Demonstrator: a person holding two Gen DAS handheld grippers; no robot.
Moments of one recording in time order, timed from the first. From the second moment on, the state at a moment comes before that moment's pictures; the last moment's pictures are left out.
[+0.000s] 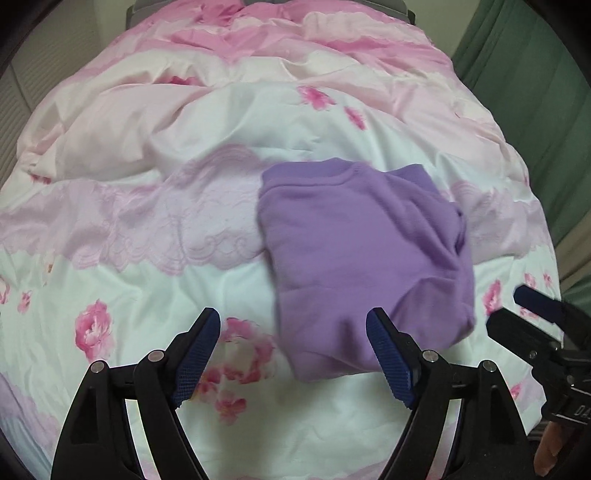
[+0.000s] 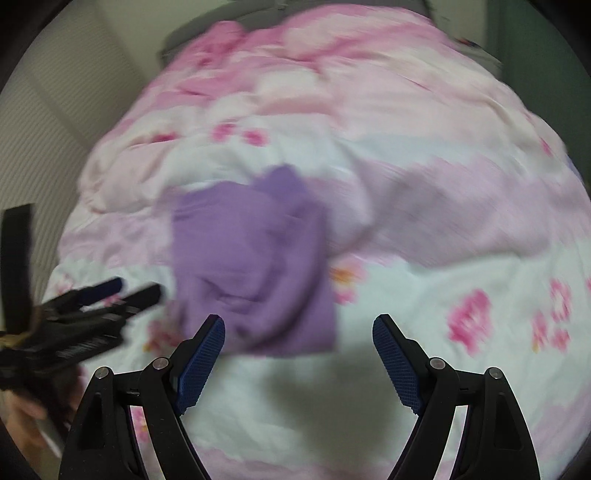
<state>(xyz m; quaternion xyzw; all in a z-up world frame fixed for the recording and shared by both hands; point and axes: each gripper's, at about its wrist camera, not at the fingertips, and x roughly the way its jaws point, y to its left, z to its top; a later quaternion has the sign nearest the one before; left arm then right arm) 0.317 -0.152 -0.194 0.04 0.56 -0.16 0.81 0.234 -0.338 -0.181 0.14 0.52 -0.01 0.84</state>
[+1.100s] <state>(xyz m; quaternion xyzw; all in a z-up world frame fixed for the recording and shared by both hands) 0.306 -0.170 -0.237 0.08 0.59 -0.19 0.78 0.219 -0.359 -0.271 0.17 0.60 -0.06 0.78</state>
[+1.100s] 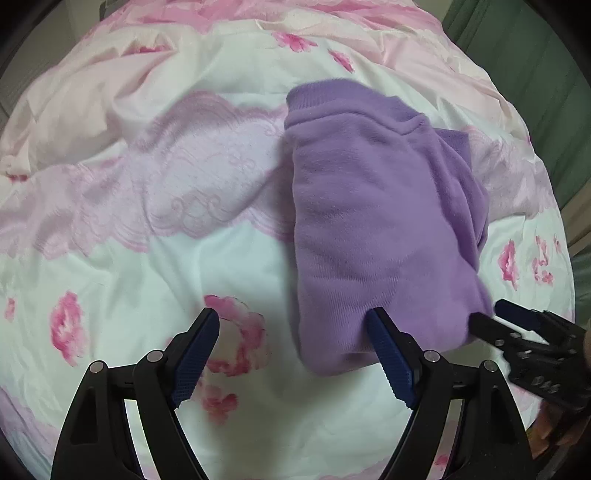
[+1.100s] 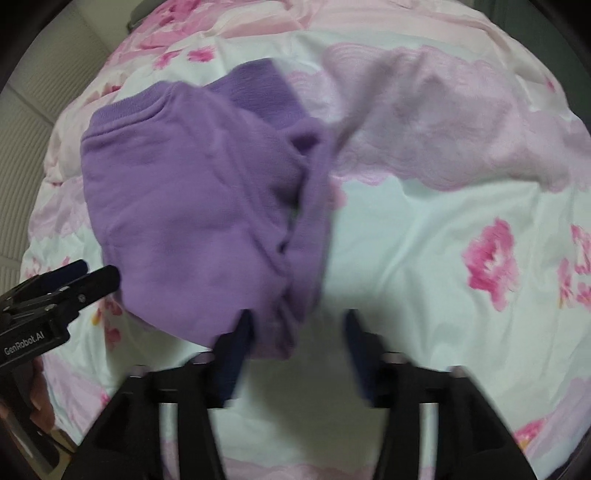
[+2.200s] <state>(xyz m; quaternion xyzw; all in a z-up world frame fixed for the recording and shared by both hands) 0.411 -0.198 -0.269 0.03 0.62 -0.28 0.74 0.255 -0.380 -0.326 0.29 0.56 0.01 0.78</state>
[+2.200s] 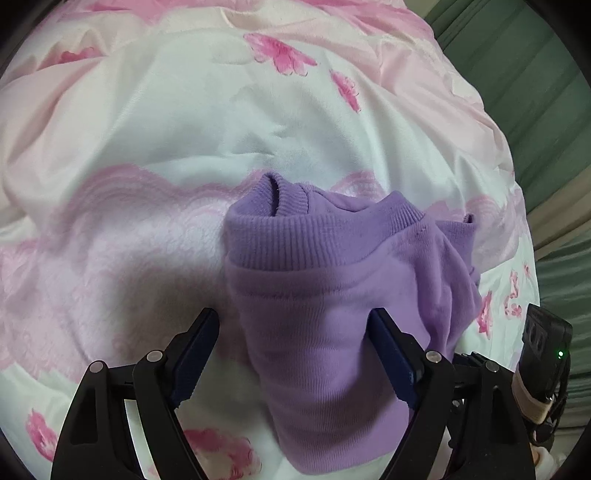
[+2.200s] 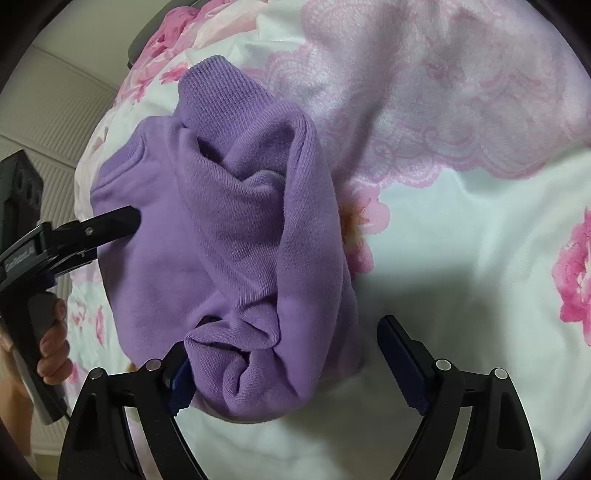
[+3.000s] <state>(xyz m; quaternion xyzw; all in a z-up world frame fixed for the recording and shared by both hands) 0.335 -0.158 -0.177 -0.02 0.58 -0.29 0.76 0.217 -0.338 -0.227 0.26 0.52 0.04 0.81</state>
